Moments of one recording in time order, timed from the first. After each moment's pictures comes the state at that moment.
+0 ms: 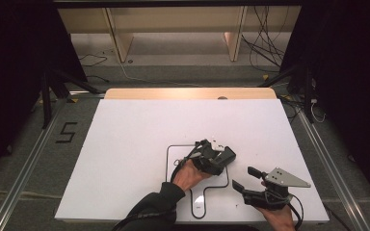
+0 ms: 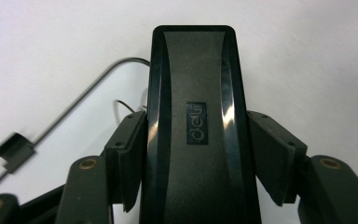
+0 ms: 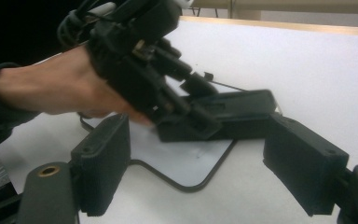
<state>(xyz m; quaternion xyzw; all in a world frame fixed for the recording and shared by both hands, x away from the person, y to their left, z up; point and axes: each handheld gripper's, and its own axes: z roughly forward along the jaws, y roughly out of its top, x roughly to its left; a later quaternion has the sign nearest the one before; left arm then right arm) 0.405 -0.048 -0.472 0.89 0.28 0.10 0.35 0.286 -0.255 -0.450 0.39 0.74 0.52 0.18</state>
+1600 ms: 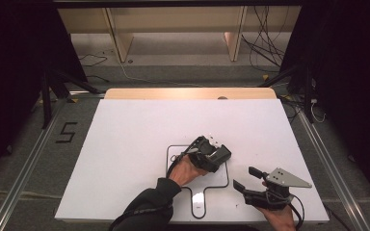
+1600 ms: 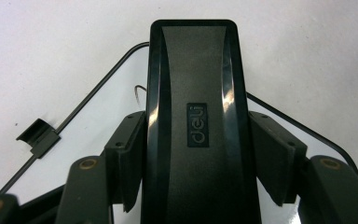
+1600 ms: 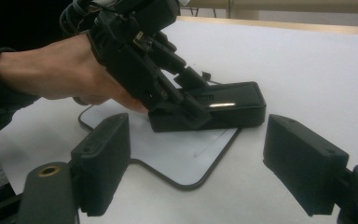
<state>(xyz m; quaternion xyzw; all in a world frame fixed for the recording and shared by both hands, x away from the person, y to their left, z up) 0.424 -0.040 -0.469 0.89 0.30 0.09 0.32 0.286 -0.257 -0.450 0.40 0.74 0.52 0.18</state>
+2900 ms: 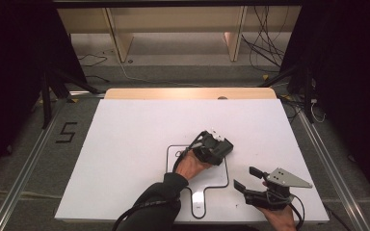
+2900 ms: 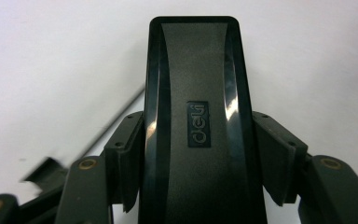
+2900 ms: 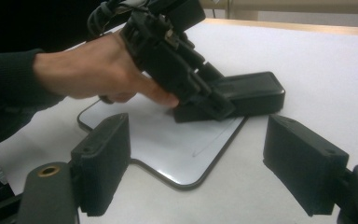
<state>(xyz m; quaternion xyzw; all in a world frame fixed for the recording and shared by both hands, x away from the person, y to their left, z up) 0.450 -0.051 -0.474 0.88 0.32 0.11 0.32 0.286 -0.258 -0.450 0.40 0.74 0.52 0.18</state>
